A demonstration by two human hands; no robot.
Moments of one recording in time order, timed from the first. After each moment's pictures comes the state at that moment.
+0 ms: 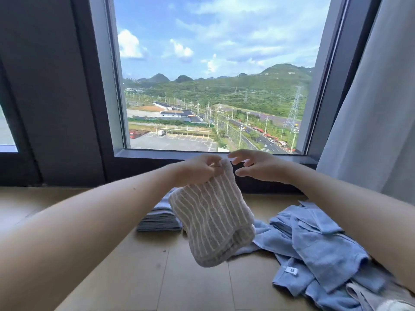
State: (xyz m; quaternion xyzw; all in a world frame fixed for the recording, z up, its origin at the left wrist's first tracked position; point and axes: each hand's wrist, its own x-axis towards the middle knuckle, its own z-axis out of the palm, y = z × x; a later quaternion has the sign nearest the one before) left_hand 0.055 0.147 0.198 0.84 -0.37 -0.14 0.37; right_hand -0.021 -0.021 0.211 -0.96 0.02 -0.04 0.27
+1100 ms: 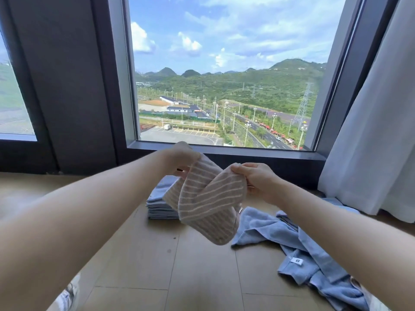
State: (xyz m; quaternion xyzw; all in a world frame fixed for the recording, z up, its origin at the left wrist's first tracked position) left_hand 0.058 0.196 0.209 0.87 -0.14 -0.15 0.45; right_hand -0.028 0.032 0.166 -0.71 0.16 -0.08 0.68
